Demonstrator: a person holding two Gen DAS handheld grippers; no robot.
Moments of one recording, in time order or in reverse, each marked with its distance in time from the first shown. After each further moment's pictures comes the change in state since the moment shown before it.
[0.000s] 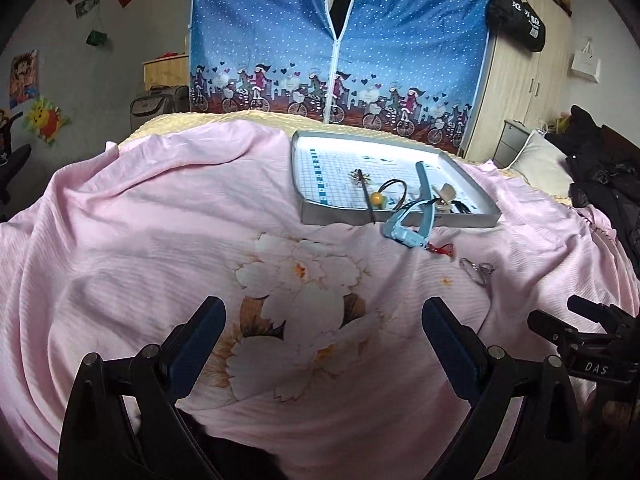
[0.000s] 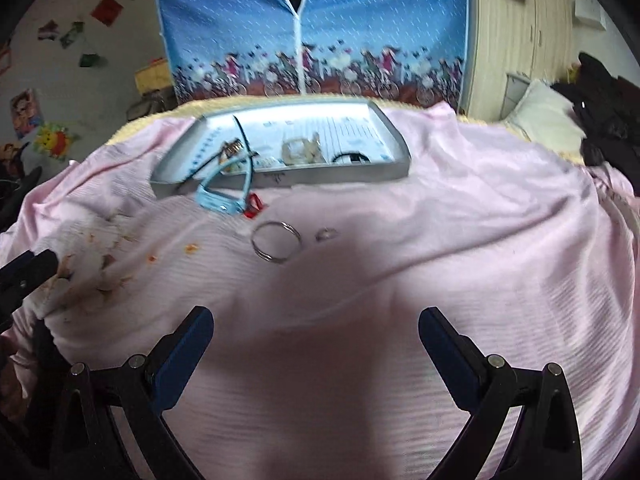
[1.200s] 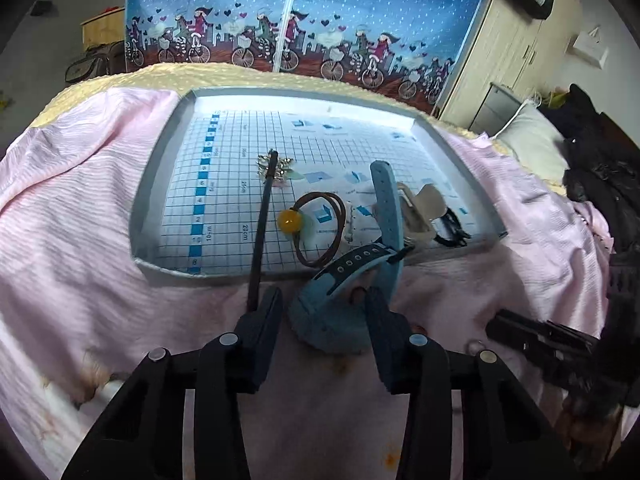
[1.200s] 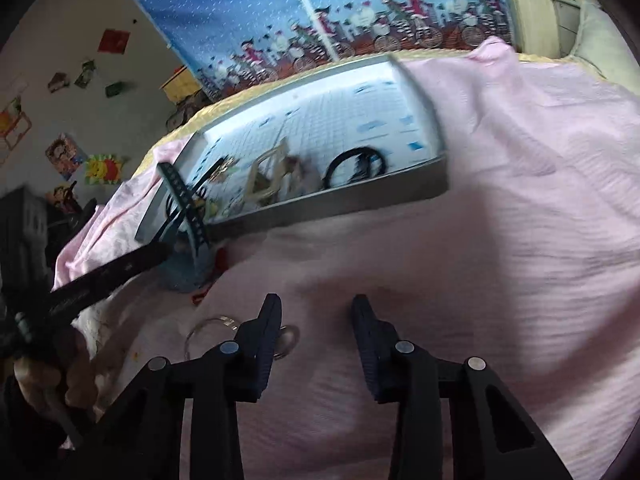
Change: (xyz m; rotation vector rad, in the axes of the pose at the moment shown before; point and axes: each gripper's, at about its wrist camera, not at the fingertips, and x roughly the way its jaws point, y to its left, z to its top) left arm 0.166 -0.064 0.087 0.007 0.217 -0.144; right arm 0.107 -0.077 0.074 0.100 0.129 0.370
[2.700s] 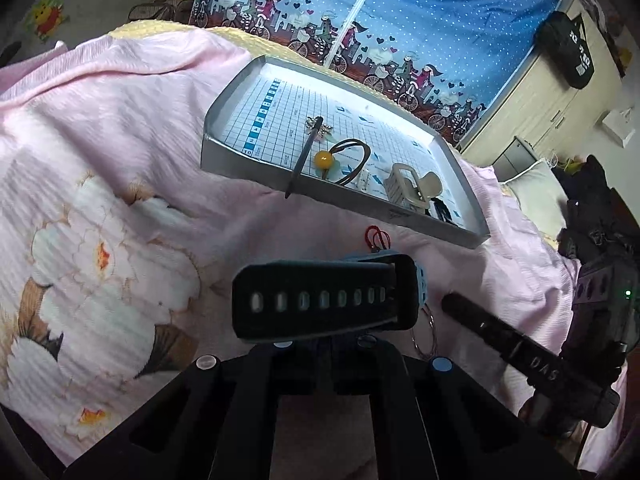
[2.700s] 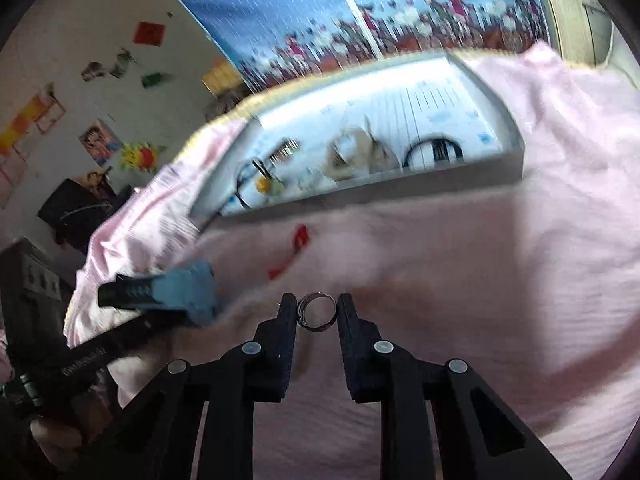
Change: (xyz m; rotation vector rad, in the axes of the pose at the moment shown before) left arm -0.057 0.005 -0.066 -0.289 -0.050 -0.024; right arm -0.009 0.034 -0.014 -0.051 -0.031 0.122
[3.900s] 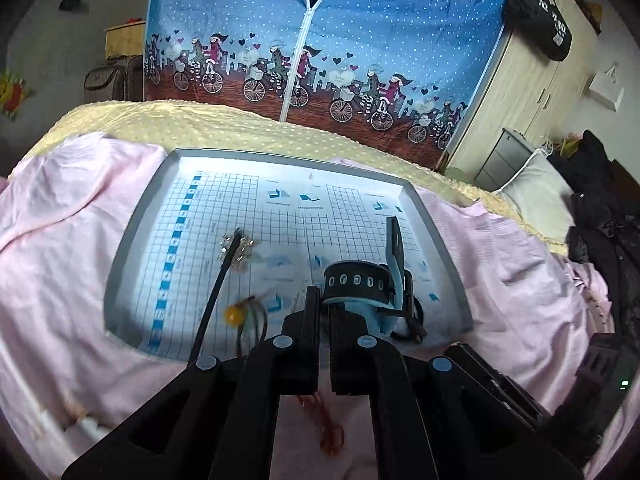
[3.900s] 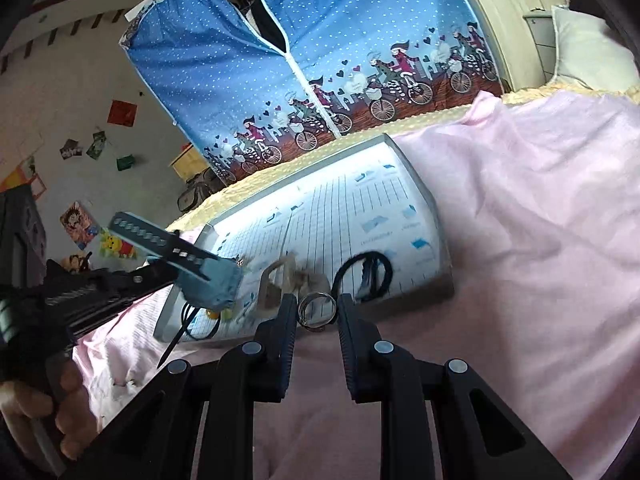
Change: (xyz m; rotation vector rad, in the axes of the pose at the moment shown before) left arm 0.062 -0.084 0.108 0.194 -0.064 0.045; right arm -0.010 -0.050 0.047 0.128 -0.264 -0.073
